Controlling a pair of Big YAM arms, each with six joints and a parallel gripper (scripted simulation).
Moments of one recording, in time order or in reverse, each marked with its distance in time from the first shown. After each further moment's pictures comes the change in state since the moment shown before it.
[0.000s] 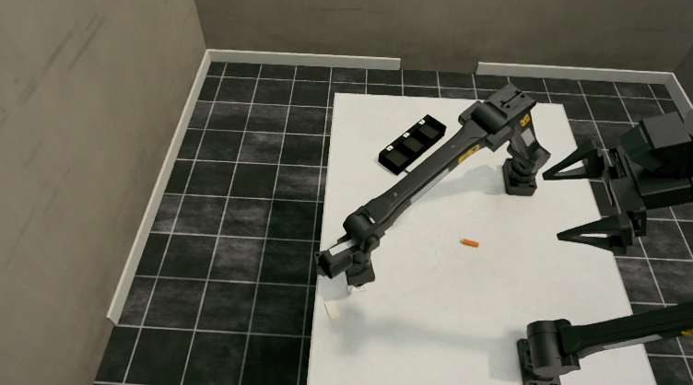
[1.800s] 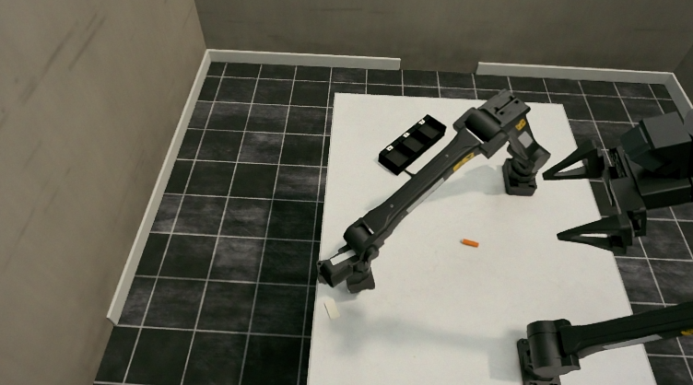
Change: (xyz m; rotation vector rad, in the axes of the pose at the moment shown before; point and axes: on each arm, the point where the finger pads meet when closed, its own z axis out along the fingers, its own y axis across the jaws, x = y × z) left arm 0.000 0.000 0.000 0.000 0.000 0.000; right arm 0.005 -0.002 0.047 0.005 0.011 0.000
